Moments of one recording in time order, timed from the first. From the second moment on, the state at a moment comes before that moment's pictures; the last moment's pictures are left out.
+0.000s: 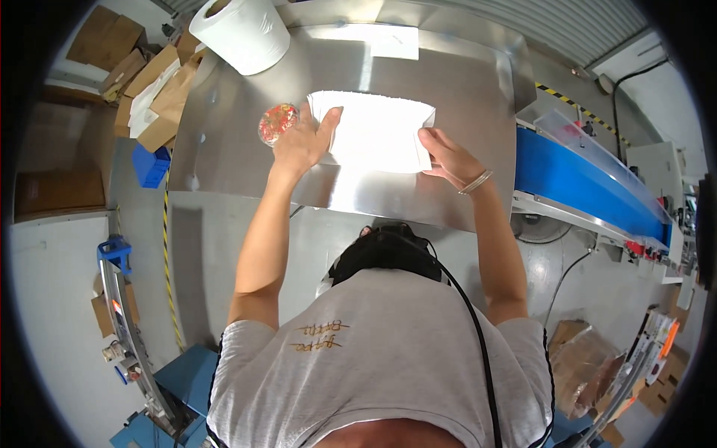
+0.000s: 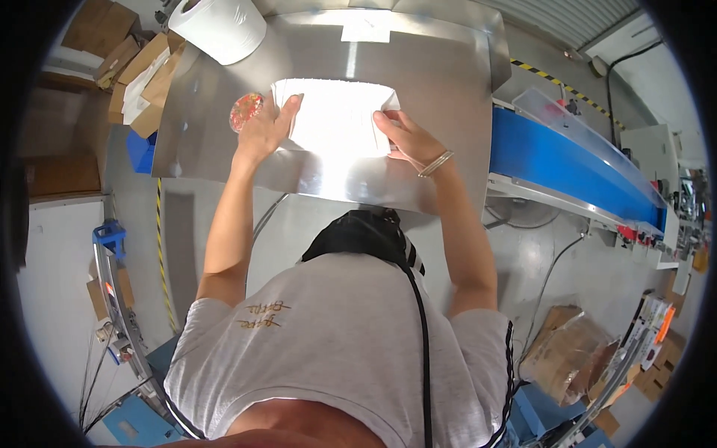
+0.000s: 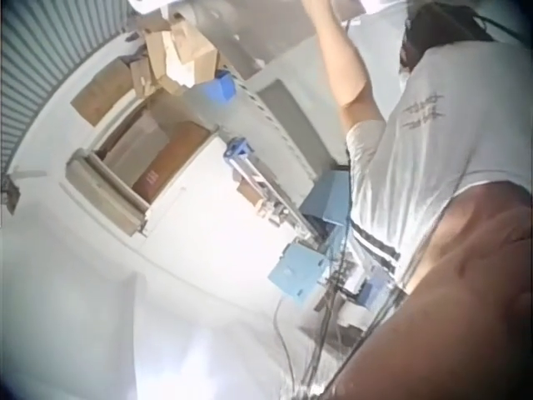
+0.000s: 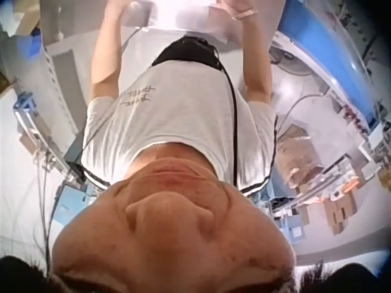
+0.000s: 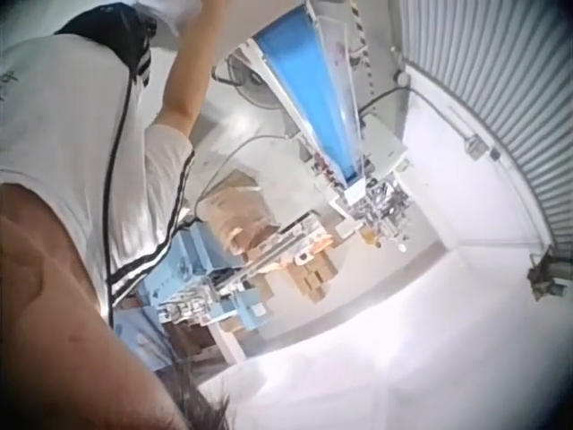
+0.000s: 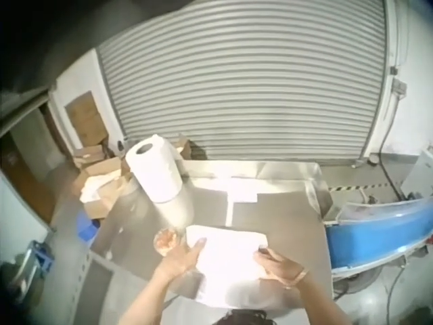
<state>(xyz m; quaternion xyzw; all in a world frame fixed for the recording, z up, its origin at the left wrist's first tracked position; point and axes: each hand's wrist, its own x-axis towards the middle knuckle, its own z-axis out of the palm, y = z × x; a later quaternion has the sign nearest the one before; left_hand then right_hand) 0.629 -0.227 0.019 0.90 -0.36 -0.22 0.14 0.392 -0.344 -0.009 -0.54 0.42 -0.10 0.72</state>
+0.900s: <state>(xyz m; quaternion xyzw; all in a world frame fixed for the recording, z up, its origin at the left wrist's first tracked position) 0.460 -0.222 0.035 0.74 -0.50 0.01 0.44 0.254 -0.345 -0.070 -0.52 0.44 -0.18 0.71</state>
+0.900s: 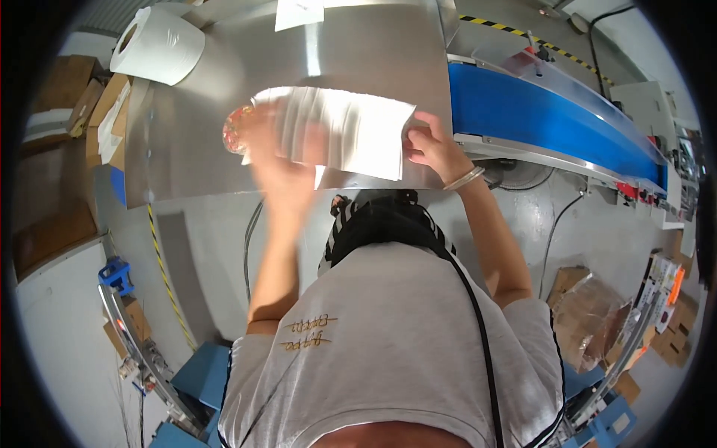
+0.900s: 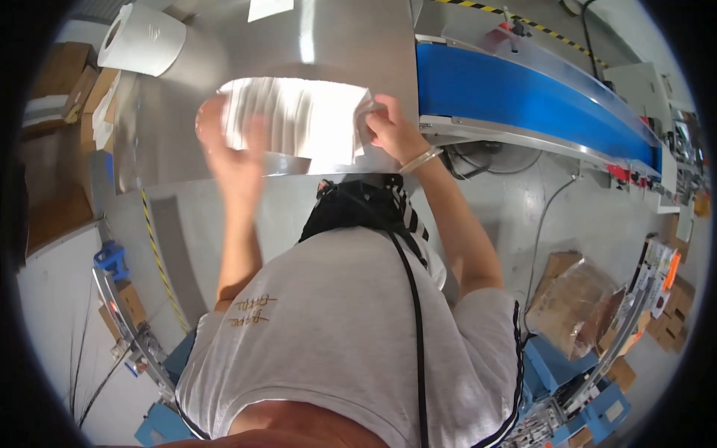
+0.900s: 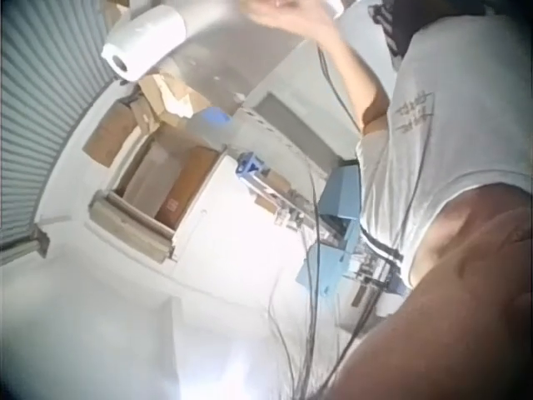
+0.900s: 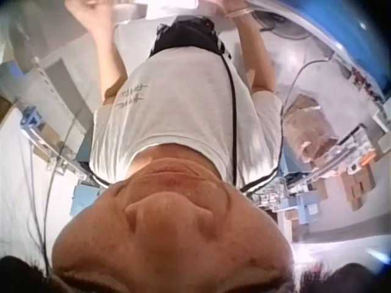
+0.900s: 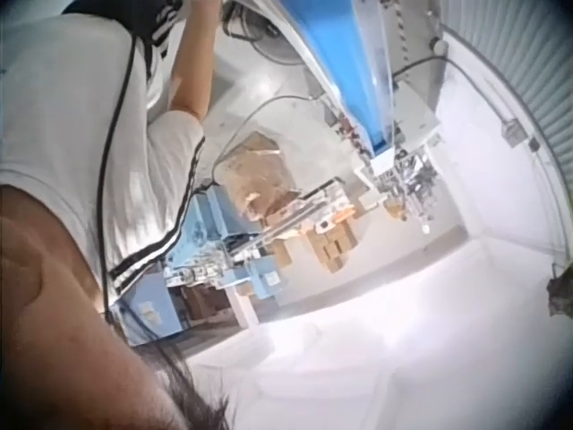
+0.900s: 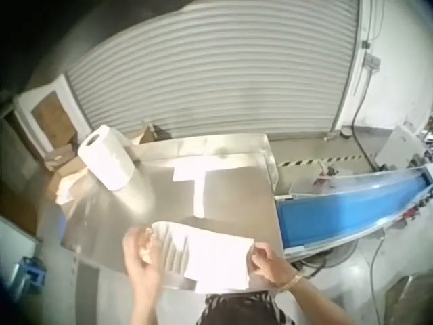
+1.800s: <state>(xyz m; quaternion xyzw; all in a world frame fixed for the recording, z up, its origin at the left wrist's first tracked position) 0.359 -0.238 -0.007 0.76 -0.57 0.07 0.32 0.232 -0.431 -0.059 -0.74 0.19 -0.16 0.62</state>
